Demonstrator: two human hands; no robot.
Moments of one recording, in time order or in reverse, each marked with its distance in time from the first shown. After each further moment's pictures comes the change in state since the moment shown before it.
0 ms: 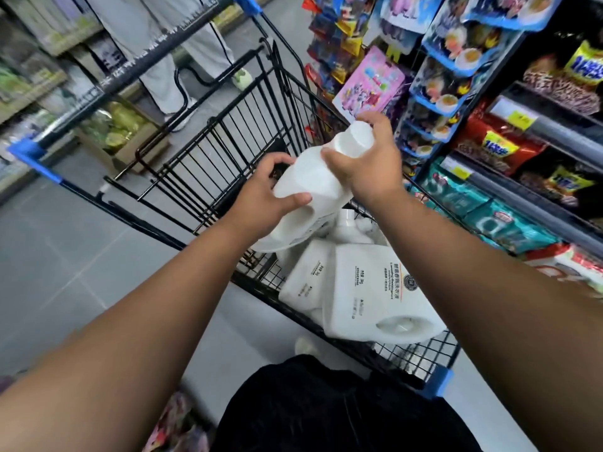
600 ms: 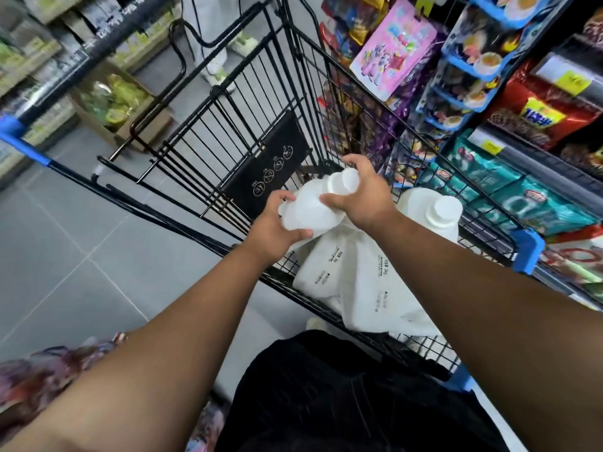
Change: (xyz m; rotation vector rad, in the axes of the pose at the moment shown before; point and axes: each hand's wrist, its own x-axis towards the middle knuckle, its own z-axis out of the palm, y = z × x) left_hand 0.002 -0.117 0.025 0.050 -0.080 -0.220; right_hand -0.021 0.082 0.051 -0.213 -0.291 0.181
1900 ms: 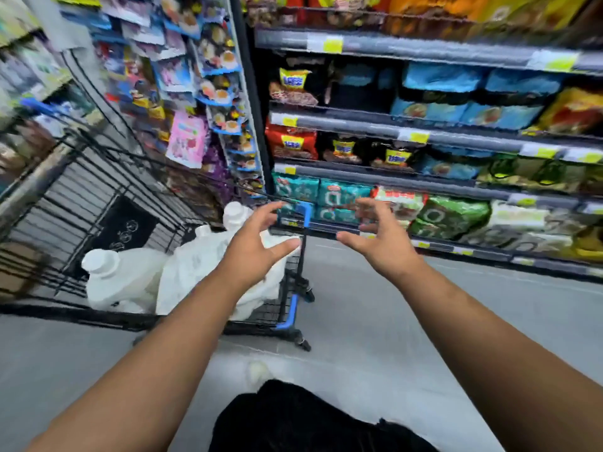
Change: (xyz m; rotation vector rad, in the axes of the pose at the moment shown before) left_hand -0.225 0.164 0.256 0.114 -0.252 0.598; right_hand -0.349 0.188 -0.273 0.291 0.498 0.027
